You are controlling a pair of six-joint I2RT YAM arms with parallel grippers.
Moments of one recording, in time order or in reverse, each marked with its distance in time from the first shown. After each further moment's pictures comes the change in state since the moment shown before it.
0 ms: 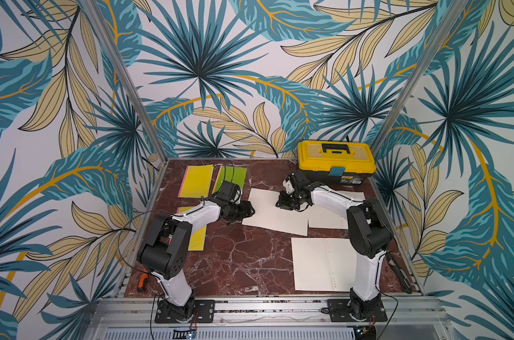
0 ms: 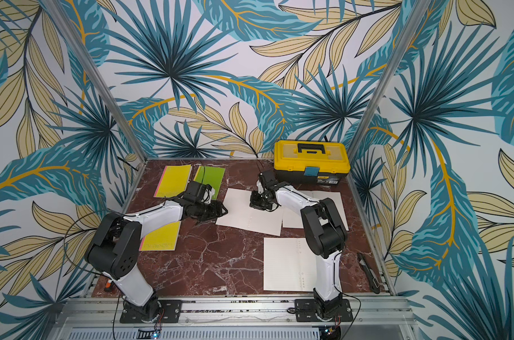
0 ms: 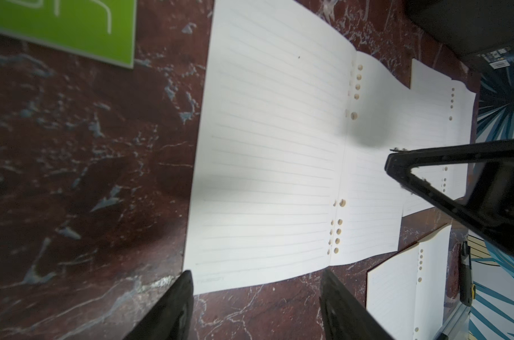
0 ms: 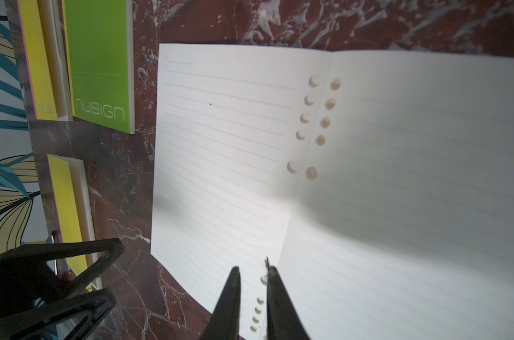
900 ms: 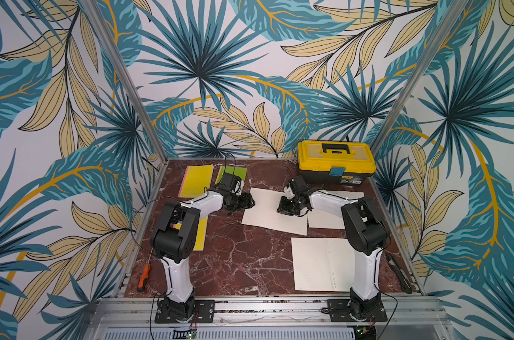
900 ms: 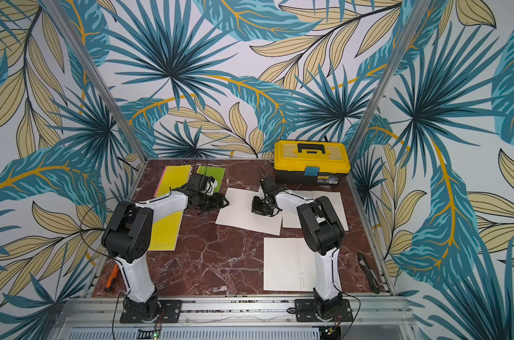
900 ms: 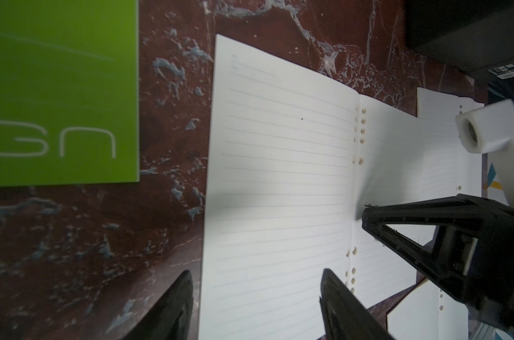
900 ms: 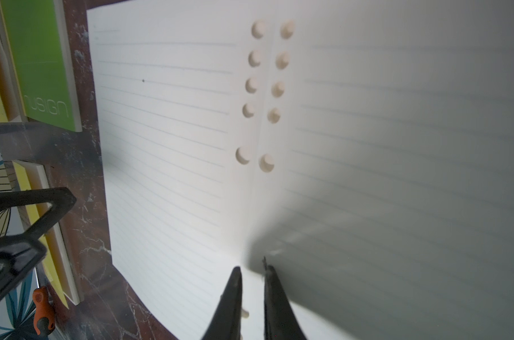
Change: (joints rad) left arm 0.060 0.192 0.180 0.000 0.031 0.118; right arm -0.008 0.049 -0.077 0.087 -0.005 0.026
